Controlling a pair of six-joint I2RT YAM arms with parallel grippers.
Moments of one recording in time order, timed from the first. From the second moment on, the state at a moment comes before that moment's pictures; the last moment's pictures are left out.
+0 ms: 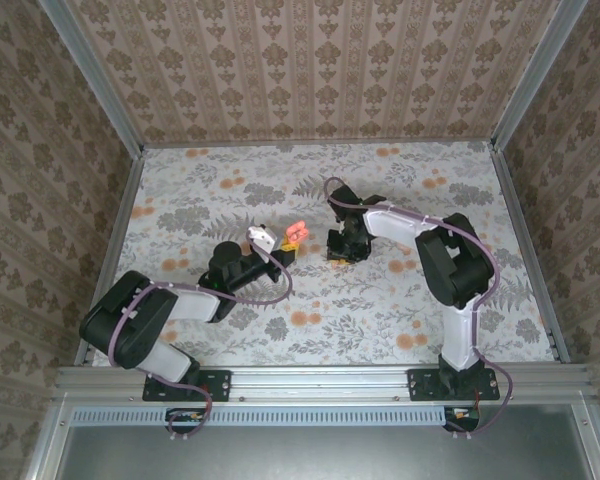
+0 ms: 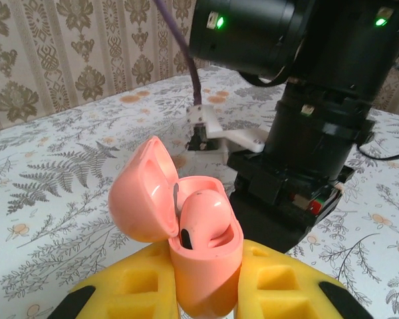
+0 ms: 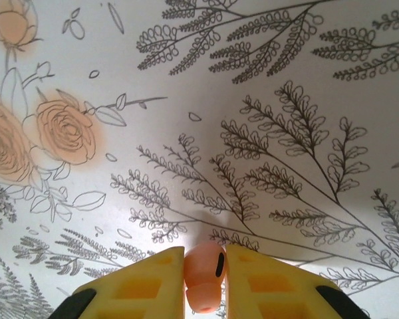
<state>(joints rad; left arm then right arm) -0.61 1.50 0.35 1.02 0.38 -0.01 0.51 1.97 1.35 -0.73 -0.22 0.67</state>
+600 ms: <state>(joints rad) -0.61 1.64 0.35 1.14 0.42 -0.05 0.51 1.61 1.04 -0.29 -0.21 0.68</state>
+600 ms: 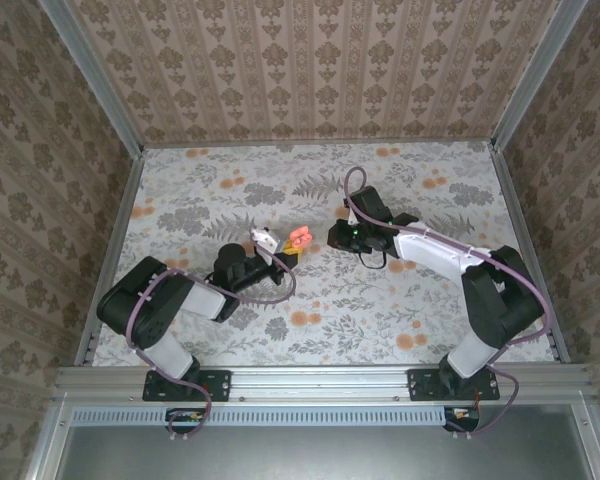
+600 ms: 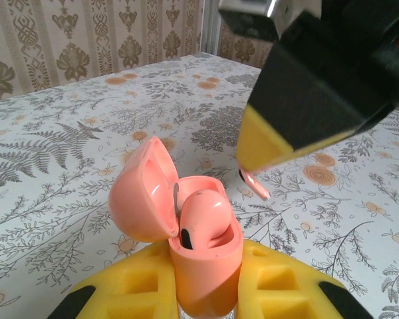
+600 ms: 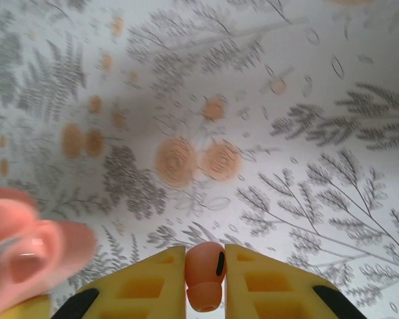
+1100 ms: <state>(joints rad) -0.61 1.64 0.38 1.15 0.45 -0.04 0.55 1.41 0.91 0.03 -0.19 0.63</state>
